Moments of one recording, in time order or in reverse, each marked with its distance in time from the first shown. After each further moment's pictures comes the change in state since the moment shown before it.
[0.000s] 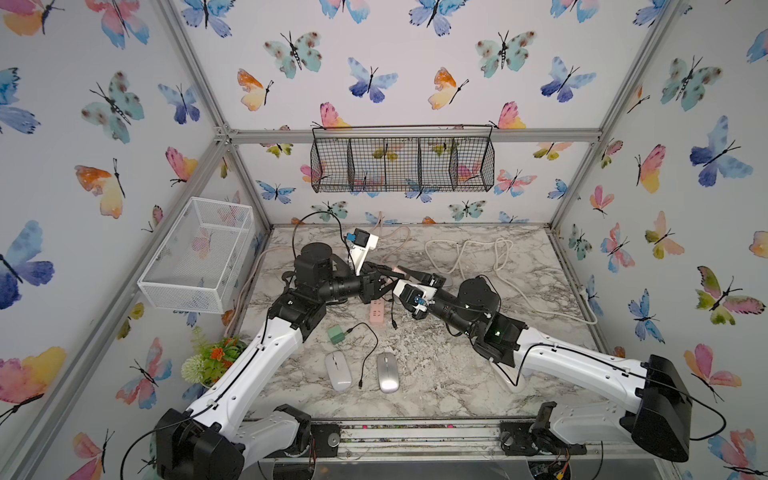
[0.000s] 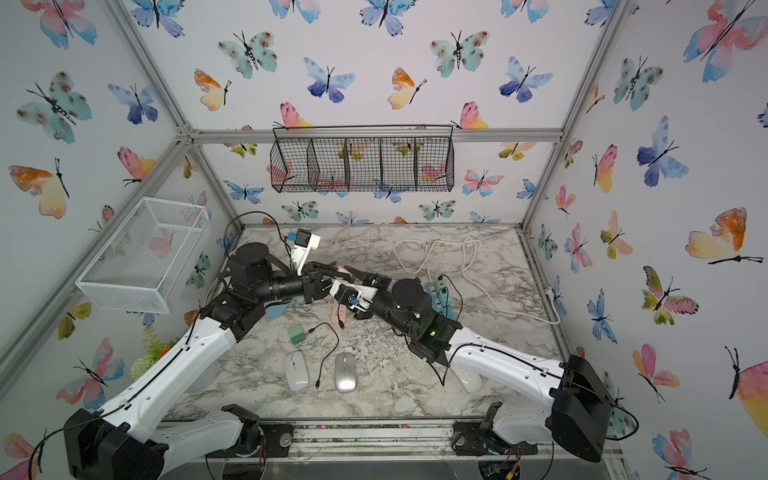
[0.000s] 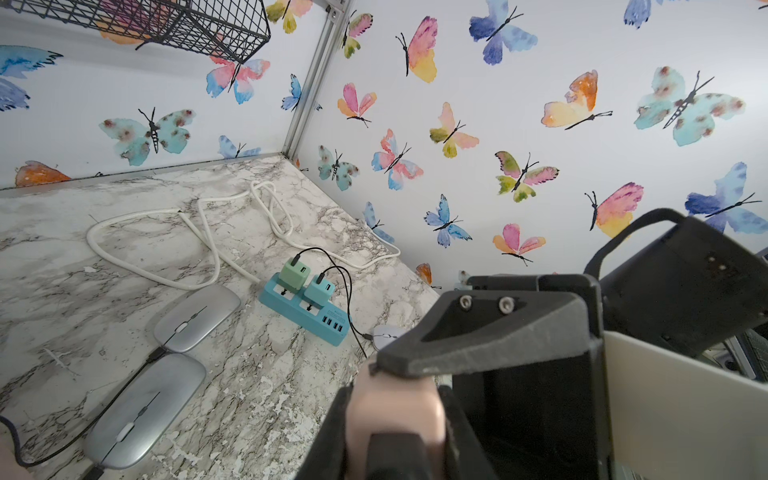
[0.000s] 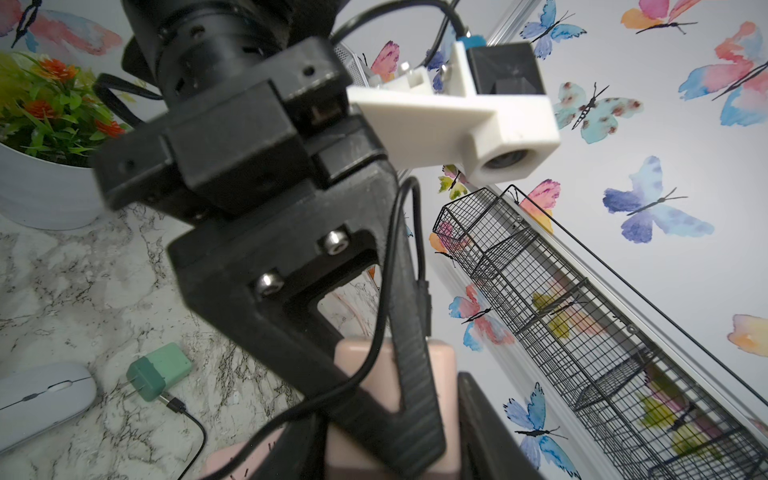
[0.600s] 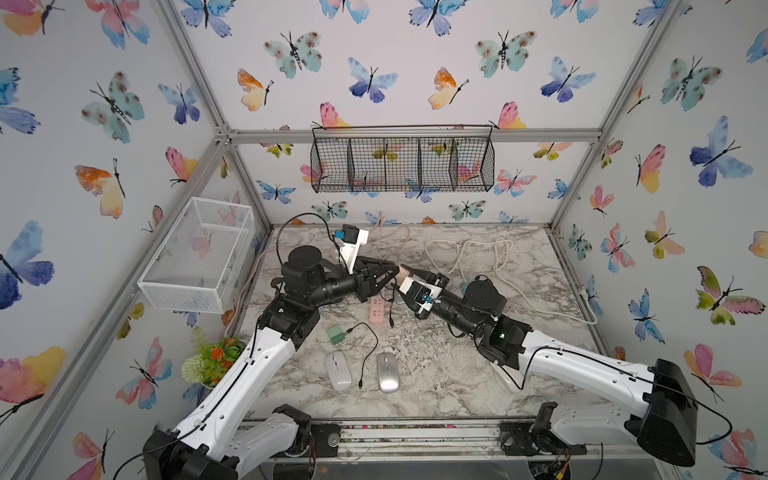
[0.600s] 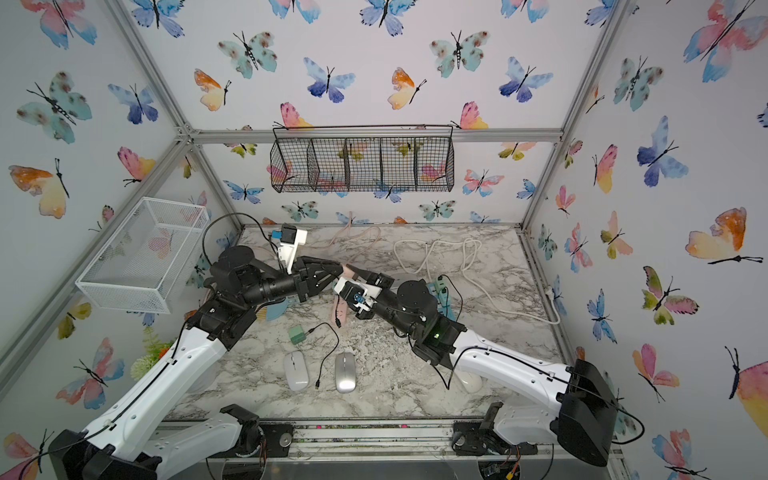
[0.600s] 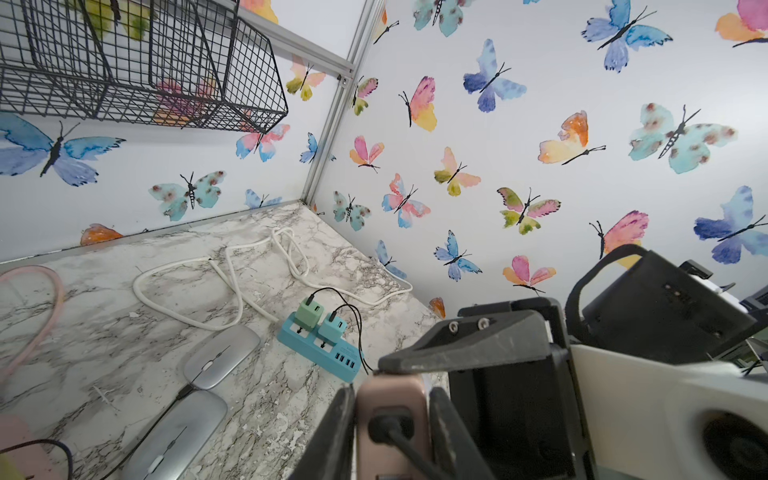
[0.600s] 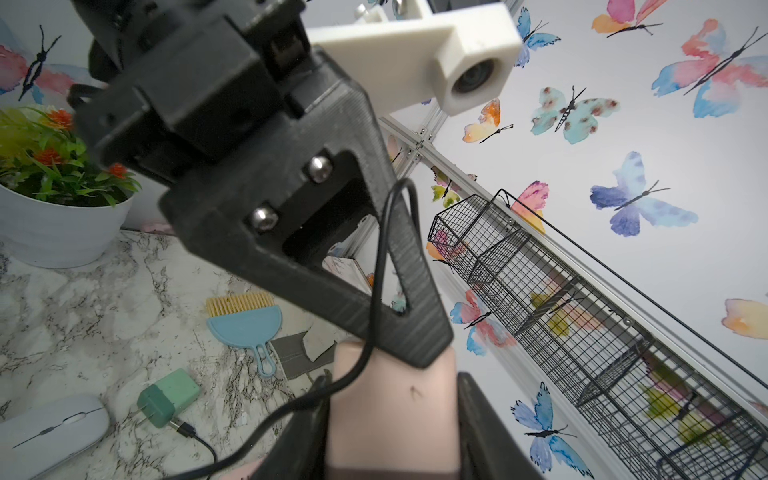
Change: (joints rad) left arm -0.003 -0.080 -0.002 0.053 -0.098 -0.024; right arm 0.001 -0.035 -0.018 0.024 0.013 0.064
